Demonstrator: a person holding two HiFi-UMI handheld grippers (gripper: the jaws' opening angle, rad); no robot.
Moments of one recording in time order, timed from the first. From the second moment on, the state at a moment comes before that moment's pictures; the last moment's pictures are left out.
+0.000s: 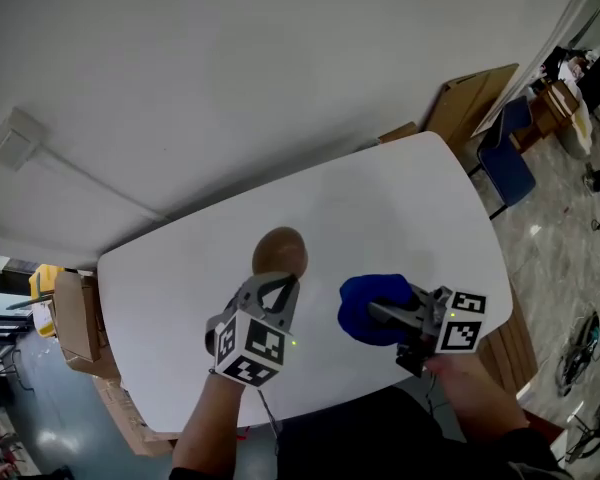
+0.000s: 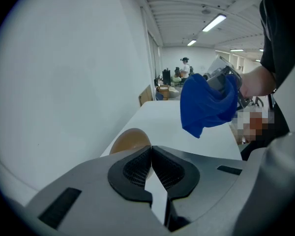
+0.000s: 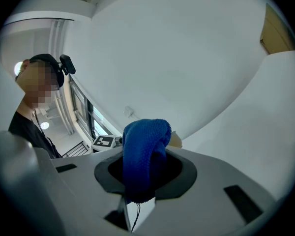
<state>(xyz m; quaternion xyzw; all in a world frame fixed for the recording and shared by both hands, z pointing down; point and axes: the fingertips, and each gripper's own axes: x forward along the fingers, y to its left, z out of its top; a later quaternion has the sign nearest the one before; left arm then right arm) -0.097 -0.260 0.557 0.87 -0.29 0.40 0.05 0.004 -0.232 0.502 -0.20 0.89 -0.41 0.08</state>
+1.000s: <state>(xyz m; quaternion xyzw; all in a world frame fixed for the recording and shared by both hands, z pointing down) -0.066 -0.310 0.668 0.85 -0.27 0.46 0.02 0.024 -0.230 0.541 -0.25 0.86 -0.44 0.09</state>
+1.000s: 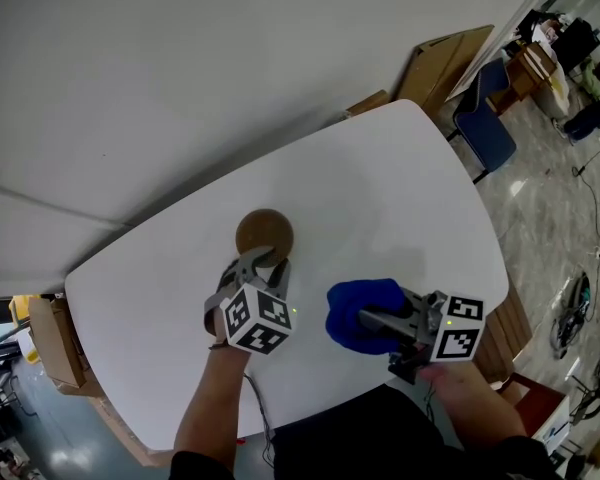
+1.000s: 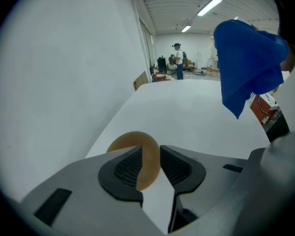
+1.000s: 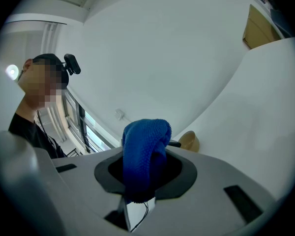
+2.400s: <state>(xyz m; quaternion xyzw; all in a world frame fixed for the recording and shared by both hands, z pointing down) -0.163 -0.146 0.383 0.84 -0.51 0.10 0.12 -0.025 -0.163 0.360 -0.21 0.95 -0.23 0.07</state>
